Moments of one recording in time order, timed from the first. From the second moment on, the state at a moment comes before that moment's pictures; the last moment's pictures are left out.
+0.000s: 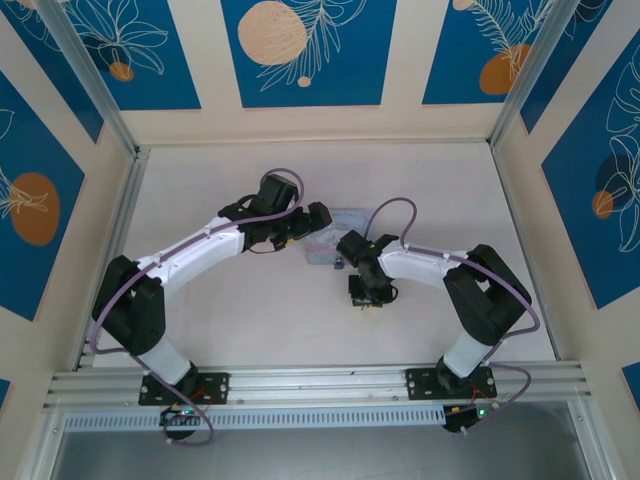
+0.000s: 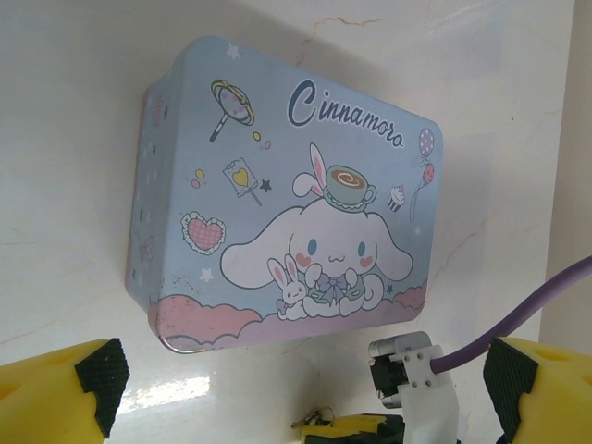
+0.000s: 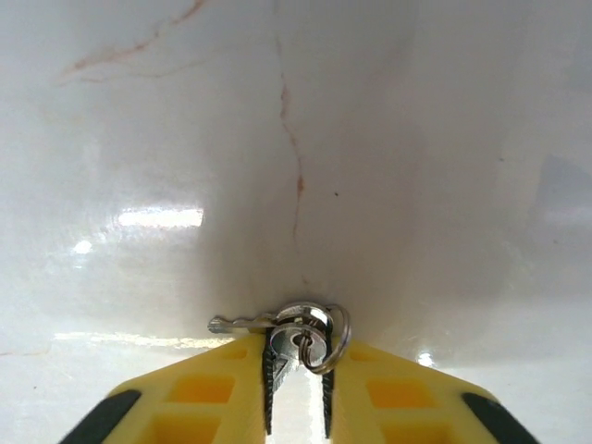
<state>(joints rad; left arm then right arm) -0.64 1.62 1.25 -0.47 0.17 -0.94 0.70 1.66 0.93 -0.83 -0.05 0.75</state>
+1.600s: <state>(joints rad) -0.66 1.63 1.18 -0.41 0.33 -1.13 0.58 1.29 0.75 -0.63 -0.27 0.82</state>
